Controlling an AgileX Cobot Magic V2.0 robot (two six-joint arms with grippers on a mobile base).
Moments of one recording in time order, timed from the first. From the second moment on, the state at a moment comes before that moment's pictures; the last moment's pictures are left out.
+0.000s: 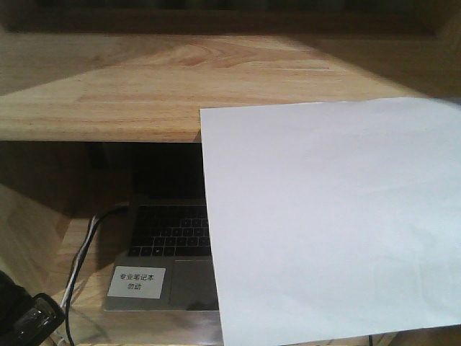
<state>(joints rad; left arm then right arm) -0.36 0.28 -0.49 -0.33 0.80 0.37 0.32 0.31 0.03 -0.30 -0.85 1.37</state>
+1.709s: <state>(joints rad) -0.36 0.28 -0.49 -0.33 0.80 0.37 0.32 0.31 0.03 -0.30 -0.85 1.37</state>
